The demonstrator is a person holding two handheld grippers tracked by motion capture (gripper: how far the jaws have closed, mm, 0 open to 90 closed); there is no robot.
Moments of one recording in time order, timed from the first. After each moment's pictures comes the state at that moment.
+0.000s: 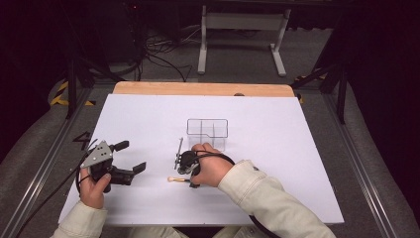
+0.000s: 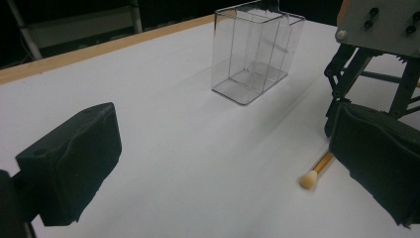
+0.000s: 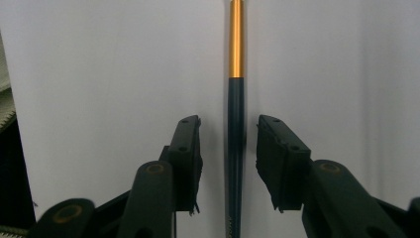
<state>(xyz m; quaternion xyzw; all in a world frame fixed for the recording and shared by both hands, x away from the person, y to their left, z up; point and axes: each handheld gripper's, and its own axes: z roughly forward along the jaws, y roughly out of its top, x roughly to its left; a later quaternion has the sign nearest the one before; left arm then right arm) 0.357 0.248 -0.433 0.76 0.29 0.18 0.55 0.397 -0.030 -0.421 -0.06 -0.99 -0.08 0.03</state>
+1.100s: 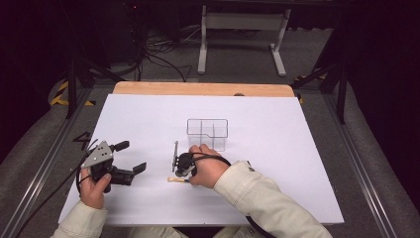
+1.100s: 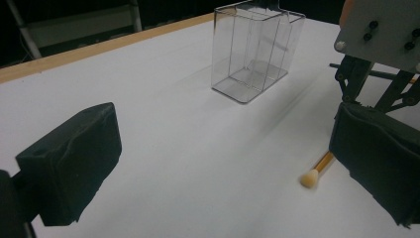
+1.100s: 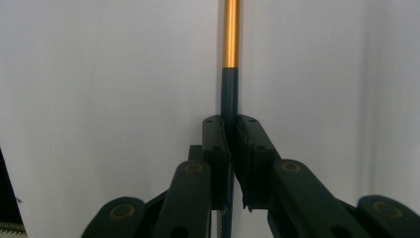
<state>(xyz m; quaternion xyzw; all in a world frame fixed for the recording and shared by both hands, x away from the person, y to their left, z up) 0.357 0.248 -0.434 0.76 0.29 0.18 0.55 0.393 -0.022 -0.423 -0.06 -1.00 -0.04 0.01</state>
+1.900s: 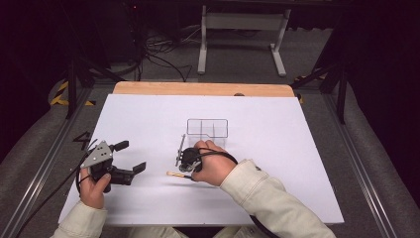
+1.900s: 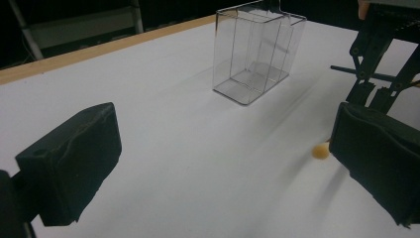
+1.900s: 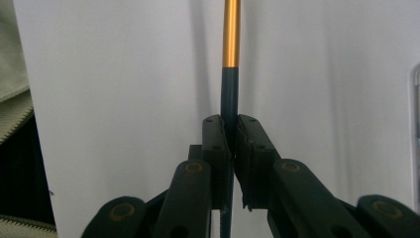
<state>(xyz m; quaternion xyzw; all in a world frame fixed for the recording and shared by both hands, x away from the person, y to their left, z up) 0.357 0.249 -0.434 0.76 0.29 0.18 0.55 0.393 -0.037 -0.400 -0.07 -0.99 -0.10 0.00</state>
